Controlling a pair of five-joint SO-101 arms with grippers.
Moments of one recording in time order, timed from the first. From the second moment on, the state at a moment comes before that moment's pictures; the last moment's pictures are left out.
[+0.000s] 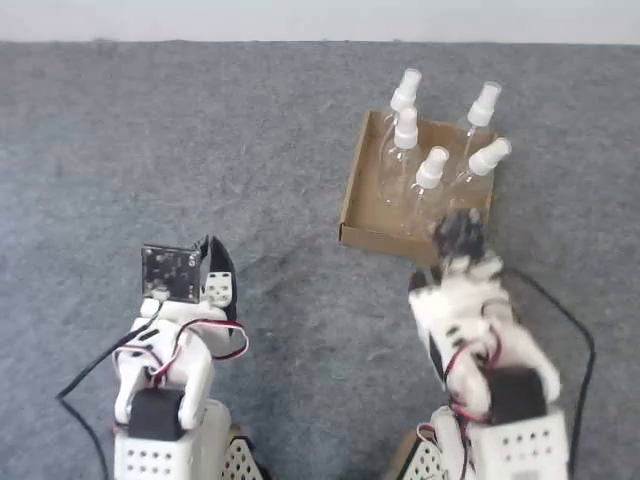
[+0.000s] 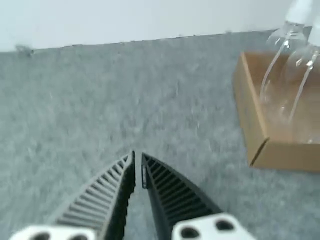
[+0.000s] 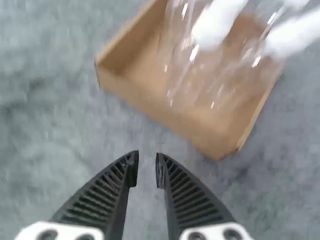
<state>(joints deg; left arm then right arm) -1.5 -103.3 88.9 54.7 2.9 -13.4 -85.5 69.2 69.3 10.7</state>
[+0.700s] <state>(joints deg) -1.7 -103.3 97.2 72.0 2.9 1.3 -103.5 89.6 71.8 18.1</state>
